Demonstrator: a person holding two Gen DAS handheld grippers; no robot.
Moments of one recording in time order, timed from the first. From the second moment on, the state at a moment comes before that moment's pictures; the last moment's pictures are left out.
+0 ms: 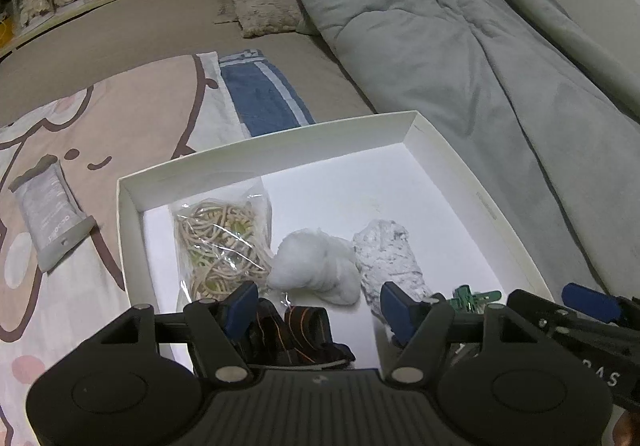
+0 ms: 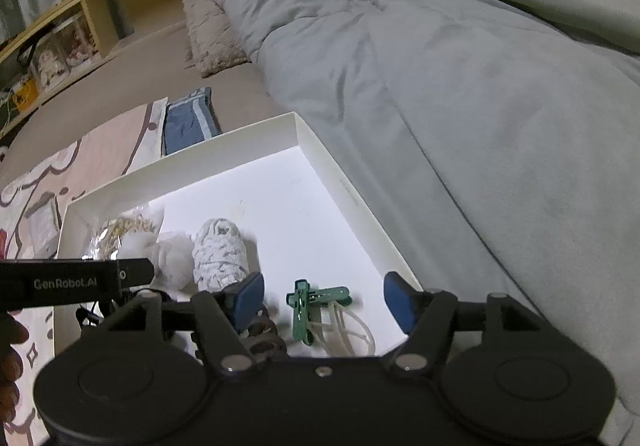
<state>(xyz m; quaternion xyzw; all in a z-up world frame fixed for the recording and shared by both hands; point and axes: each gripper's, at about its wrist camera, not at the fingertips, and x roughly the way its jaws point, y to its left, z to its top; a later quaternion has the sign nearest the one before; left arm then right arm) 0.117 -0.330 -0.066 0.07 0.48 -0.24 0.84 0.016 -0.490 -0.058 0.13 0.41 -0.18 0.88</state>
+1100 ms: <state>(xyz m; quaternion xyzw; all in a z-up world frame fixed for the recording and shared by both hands) 0.095 -0.293 -0.051 0.10 0.48 -0.21 0.85 0.006 -0.471 -0.050 0.07 0.43 -0.18 0.88</state>
